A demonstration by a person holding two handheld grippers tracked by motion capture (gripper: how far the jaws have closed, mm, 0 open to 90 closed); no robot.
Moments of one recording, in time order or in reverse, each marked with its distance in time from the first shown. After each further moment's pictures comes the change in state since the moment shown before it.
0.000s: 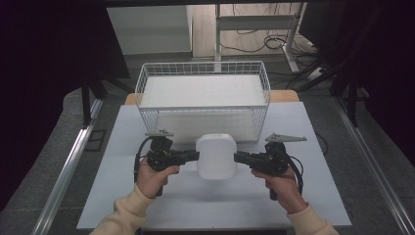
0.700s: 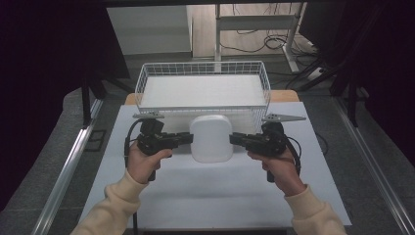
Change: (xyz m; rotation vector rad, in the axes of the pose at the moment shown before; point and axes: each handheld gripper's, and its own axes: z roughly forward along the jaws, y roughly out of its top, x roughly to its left) left arm -0.005 0.040 -0.030 -0.058 0.022 0.046; right arm 0.020 0.053 0.000 -0.031 -0.005 -0.075
